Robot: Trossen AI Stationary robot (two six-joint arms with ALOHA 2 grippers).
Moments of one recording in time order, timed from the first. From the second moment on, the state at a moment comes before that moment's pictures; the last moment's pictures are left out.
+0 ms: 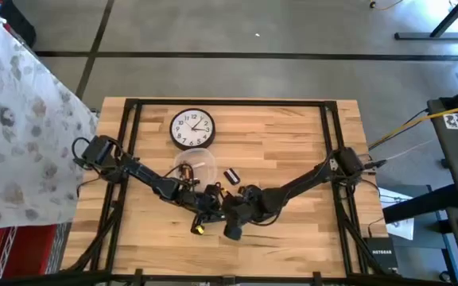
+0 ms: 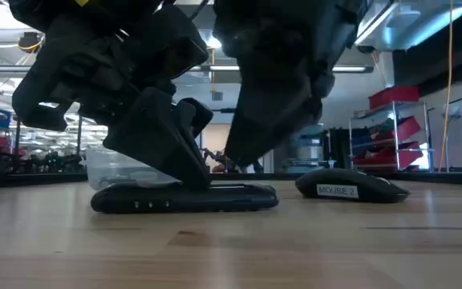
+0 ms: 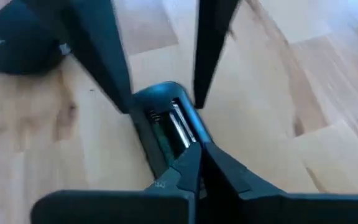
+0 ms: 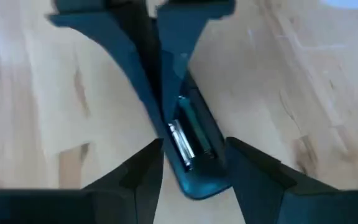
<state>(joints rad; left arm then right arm) -0.36 1.80 0.85 0.19 -0.08 -0.02 0.40 2.03 1.38 -0.38 0.24 0.70</state>
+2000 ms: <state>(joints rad) -0.27 0.99 0.33 -0.43 -0.61 -0.69 -0.09 2.34 1.75 -0.19 0.01 0.21</state>
